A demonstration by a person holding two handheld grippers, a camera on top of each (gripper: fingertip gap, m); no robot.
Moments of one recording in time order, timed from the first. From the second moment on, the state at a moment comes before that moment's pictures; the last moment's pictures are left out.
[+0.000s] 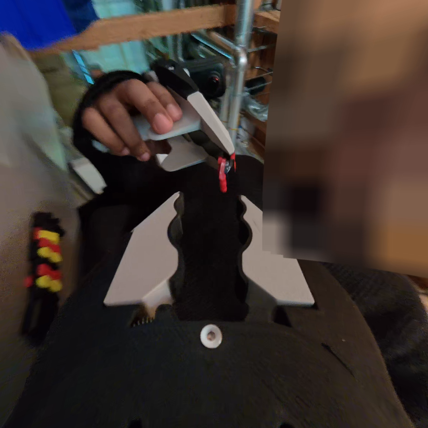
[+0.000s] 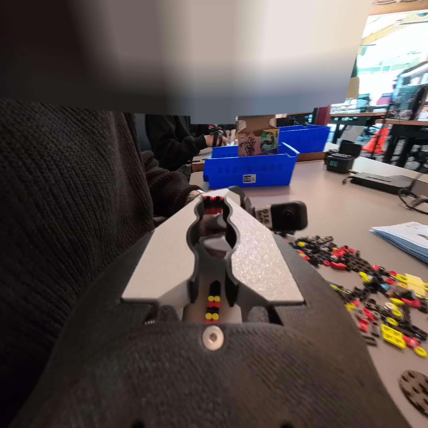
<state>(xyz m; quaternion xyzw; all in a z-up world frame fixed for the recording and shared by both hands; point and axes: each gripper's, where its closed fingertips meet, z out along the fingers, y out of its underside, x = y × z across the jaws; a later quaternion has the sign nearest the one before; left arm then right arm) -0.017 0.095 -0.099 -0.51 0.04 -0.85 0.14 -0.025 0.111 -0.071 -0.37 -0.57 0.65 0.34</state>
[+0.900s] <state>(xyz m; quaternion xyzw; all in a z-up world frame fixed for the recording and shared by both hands) 0.009 0.100 -0.224 -0.82 0.41 -0.17 0.35 0.024 0.126 -0.169 -0.52 -0.70 0.40 0.27</state>
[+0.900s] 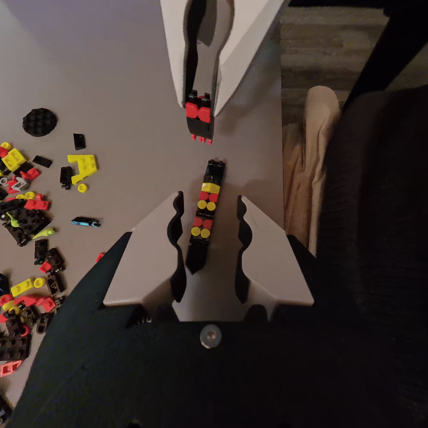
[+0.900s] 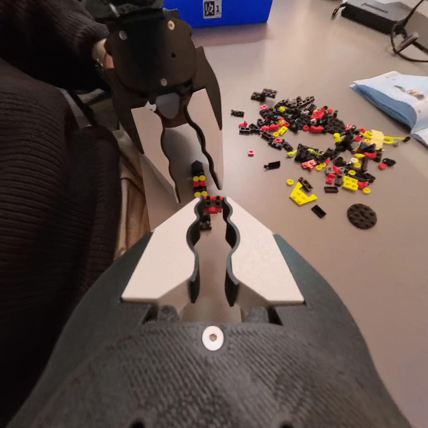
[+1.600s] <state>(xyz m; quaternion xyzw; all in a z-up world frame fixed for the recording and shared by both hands) 0.024 0.103 -0.237 -0.82 0.44 -0.20 0.30 0.033 0.117 -0.188 -0.50 -0.71 0.44 0.23</state>
